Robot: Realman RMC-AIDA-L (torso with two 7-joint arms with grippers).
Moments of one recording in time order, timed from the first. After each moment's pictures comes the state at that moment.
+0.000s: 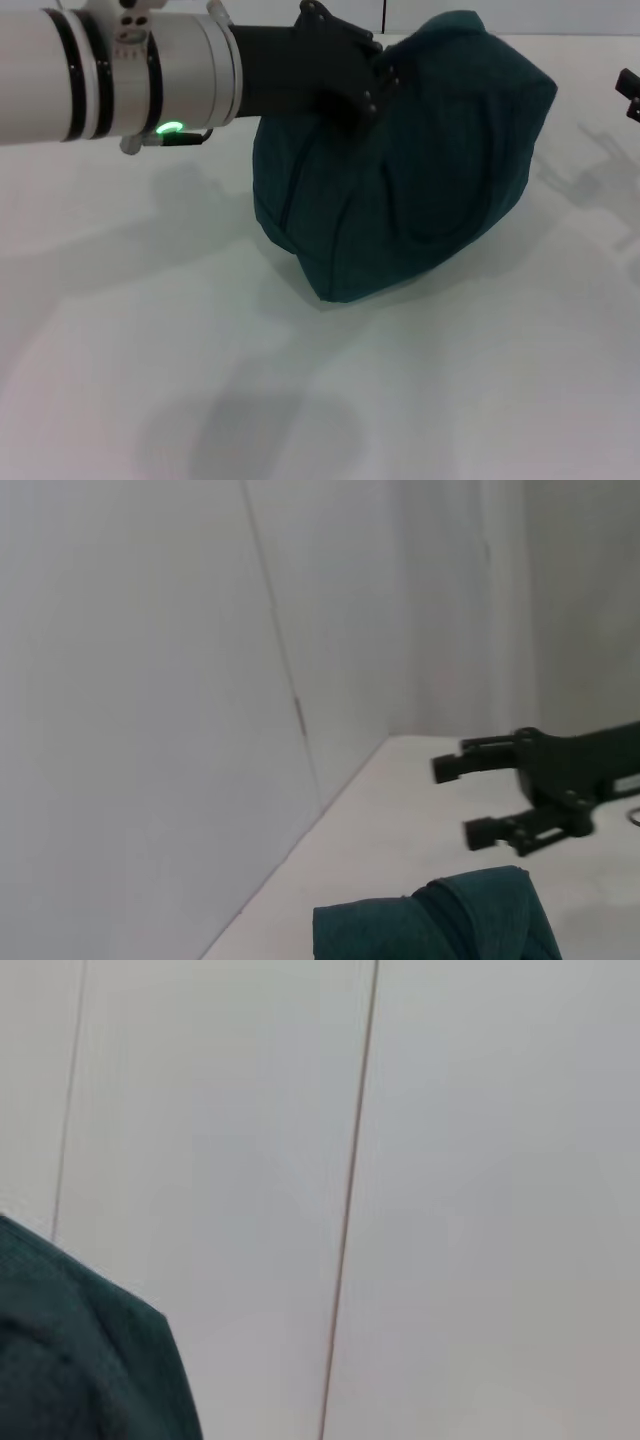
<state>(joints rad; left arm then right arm) -0.28 -2.09 1.55 1.72 2.05 1.05 -2.10 0.39 2.01 -0.97 -0.52 -1.09 -1.20 0.75</state>
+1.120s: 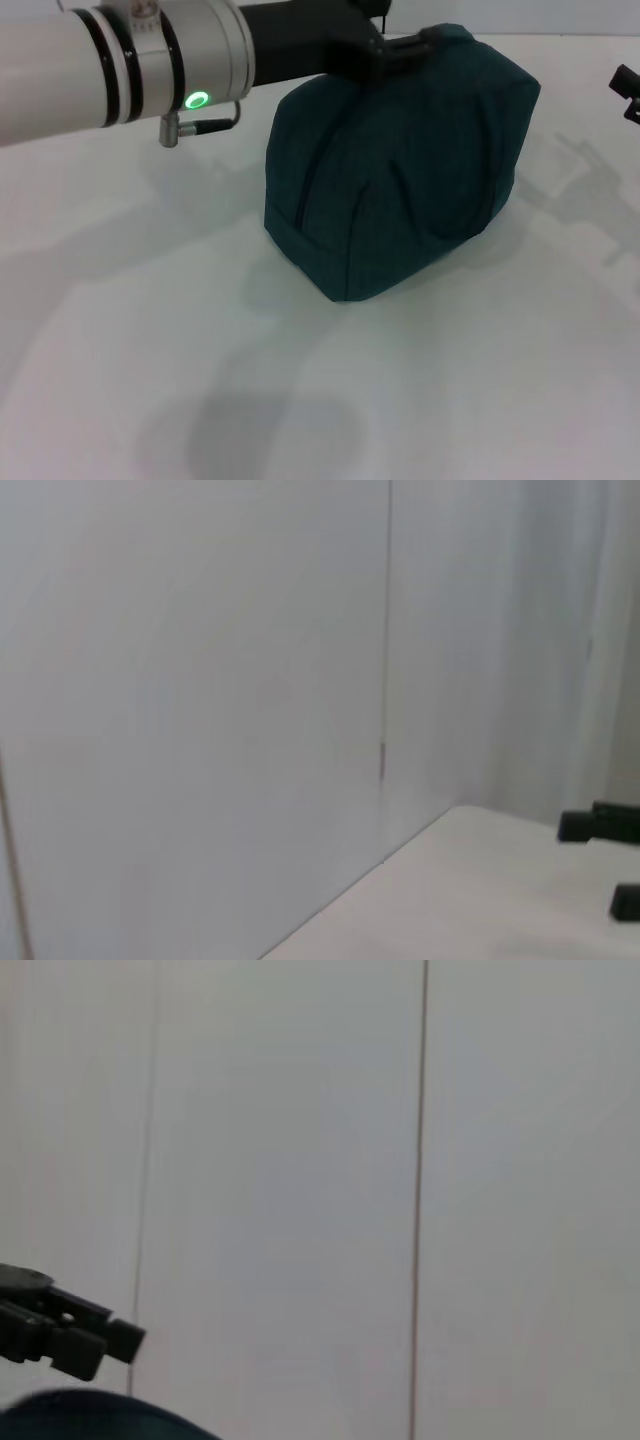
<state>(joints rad) -0.33 -2.09 1.57 1.53 1.88 0.85 -2.13 0.38 2.00 -0.96 -0.53 -1.10 -1.36 0.82</state>
